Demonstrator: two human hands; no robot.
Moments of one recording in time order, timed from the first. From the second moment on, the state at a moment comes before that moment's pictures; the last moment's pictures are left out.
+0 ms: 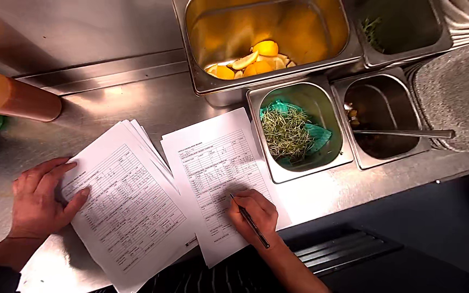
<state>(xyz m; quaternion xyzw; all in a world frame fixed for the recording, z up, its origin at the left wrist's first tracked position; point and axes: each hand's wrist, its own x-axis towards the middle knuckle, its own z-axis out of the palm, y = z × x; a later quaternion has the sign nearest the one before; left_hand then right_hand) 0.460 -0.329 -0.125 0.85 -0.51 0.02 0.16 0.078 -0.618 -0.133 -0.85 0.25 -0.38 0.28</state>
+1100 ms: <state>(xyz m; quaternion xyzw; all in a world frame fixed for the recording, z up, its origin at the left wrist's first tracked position) 0.469 -0.314 -0.135 0.85 -0.49 -0.02 0.16 0.076 -0.617 -0.129 -0.83 0.29 -0.39 0.27</state>
